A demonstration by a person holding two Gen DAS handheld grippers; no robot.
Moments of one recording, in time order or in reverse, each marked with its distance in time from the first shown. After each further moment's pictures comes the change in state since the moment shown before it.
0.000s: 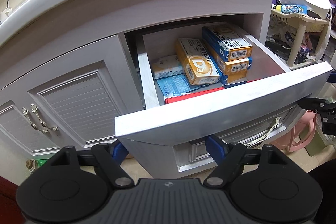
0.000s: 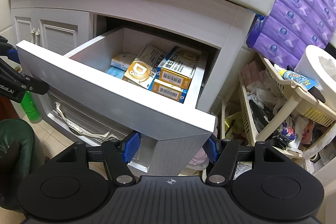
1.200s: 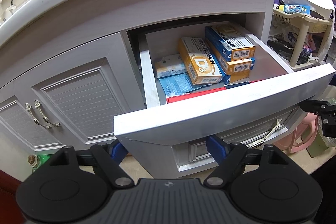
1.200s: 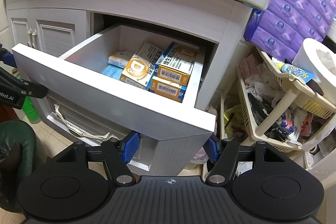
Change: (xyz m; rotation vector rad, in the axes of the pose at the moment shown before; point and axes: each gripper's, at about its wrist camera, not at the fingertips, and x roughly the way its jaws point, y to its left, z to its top) left arm 0.000 -0.003 -0.002 -0.012 0.013 0.015; right arm -0.001 0.001 0.003 0.030 0.038 -0.010
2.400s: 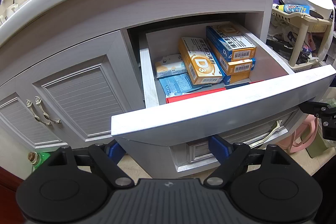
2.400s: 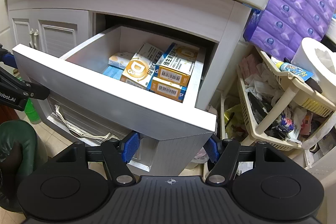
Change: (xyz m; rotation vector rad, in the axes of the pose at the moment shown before) left arm -0.003 0.001 -0.004 0.002 -0.005 -0.004; right arm -0.006 0.004 -0.006 0.005 -0.009 -0.003
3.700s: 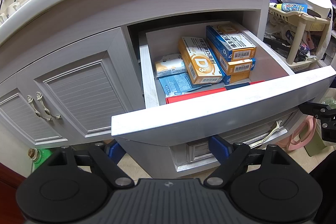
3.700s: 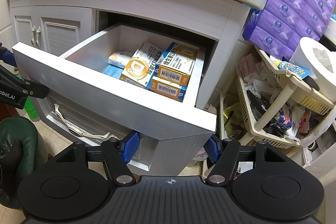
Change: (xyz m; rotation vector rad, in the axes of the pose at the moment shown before) left arm -0.007 0.004 -0.006 0.005 0.002 -0.011; right arm -0.007 0.004 -0.006 -0.008 0.002 -0.003
